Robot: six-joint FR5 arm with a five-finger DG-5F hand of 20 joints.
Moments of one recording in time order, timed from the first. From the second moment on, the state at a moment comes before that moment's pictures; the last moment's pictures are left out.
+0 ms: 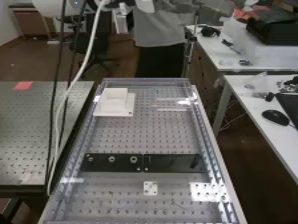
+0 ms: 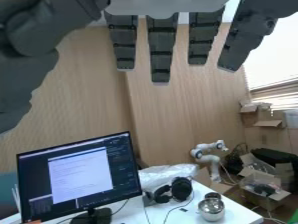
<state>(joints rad) 1.60 -1.83 -1.43 -2.89 -1.20 -0.66</state>
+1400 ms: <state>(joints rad) 1.58 -1.81 -1.42 -3.11 -1.33 -0.62</state>
